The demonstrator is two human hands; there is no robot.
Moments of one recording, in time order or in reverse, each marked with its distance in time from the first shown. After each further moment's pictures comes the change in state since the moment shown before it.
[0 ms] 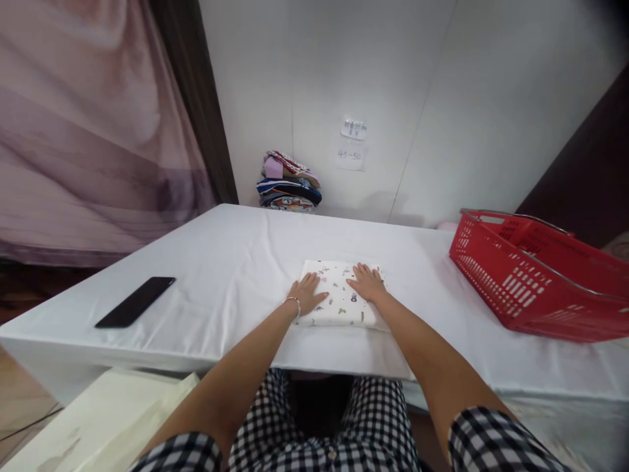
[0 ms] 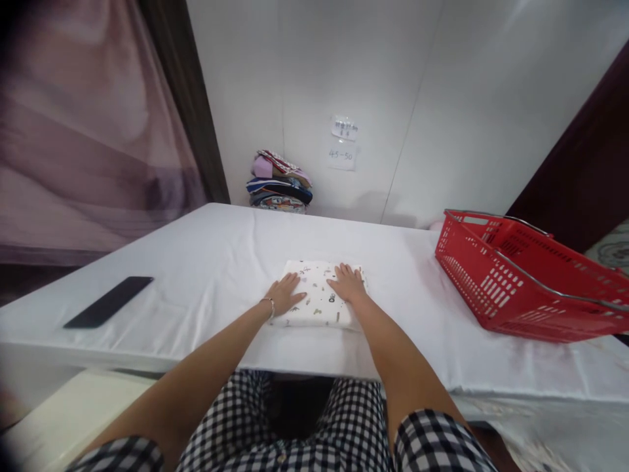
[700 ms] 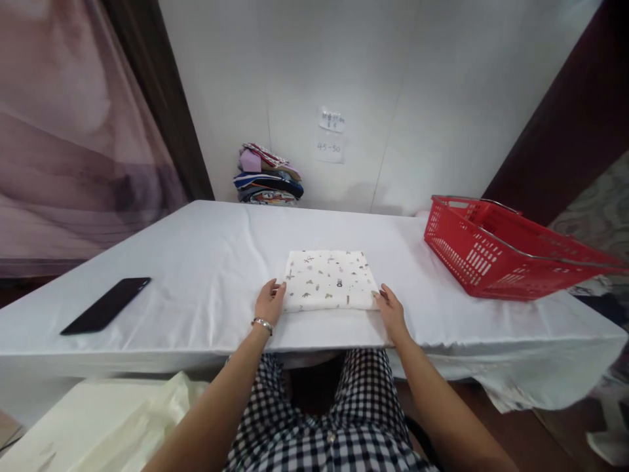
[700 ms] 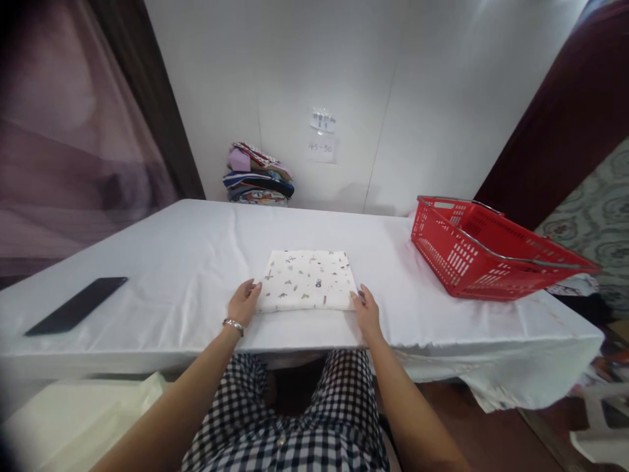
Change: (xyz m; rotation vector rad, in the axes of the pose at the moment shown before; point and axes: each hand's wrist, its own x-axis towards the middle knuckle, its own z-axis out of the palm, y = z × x) left_hand -0.063 -0.012 0.019 -0.707 0.598 -0.356; right_hand -0.147 0.040 0.061 1.018 0.634 0.335
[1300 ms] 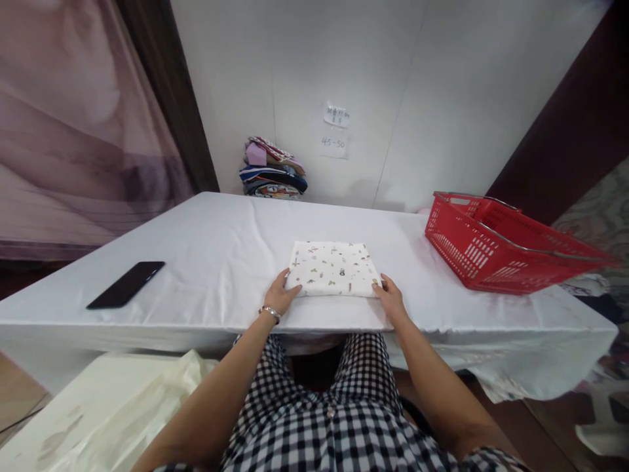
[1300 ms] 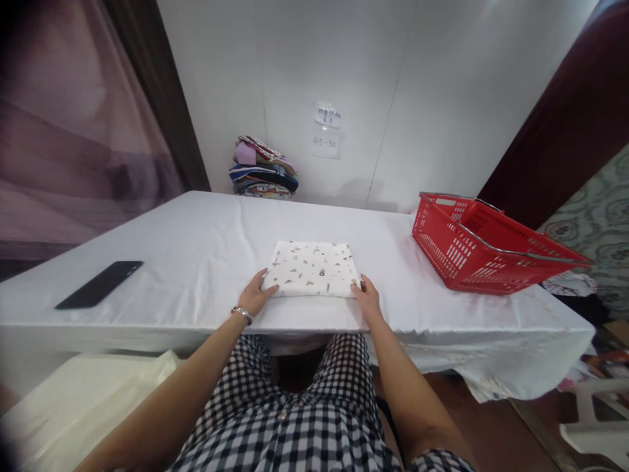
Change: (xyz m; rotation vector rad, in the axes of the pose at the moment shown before) left_hand -0.020 0.005 -0.005 0.056 -0.202 0.083; right_hand 0.007 -0.010 -0.003 0.084 -0.047 0.069
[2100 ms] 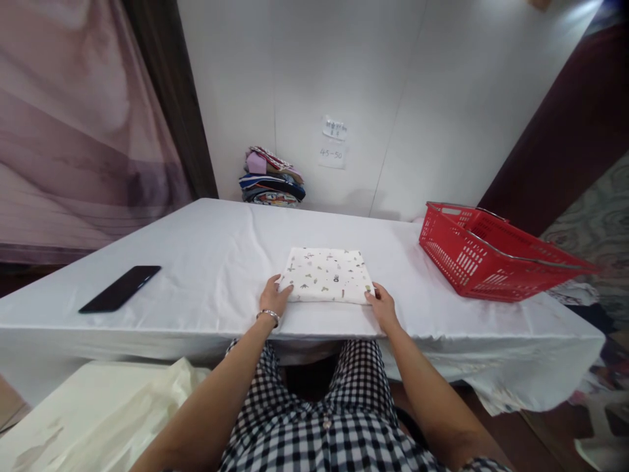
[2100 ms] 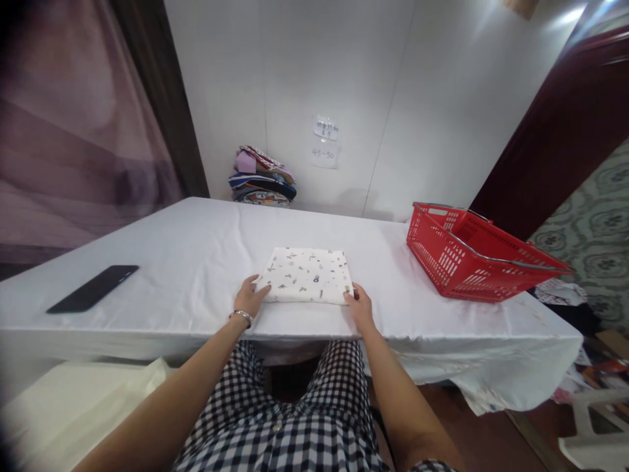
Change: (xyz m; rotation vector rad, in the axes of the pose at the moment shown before) left_hand 0.004 -0.003 0.005 -0.032 0.157 -0.109; right_hand -0.005 0.003 0.007 0.051 -0.045 -0.120
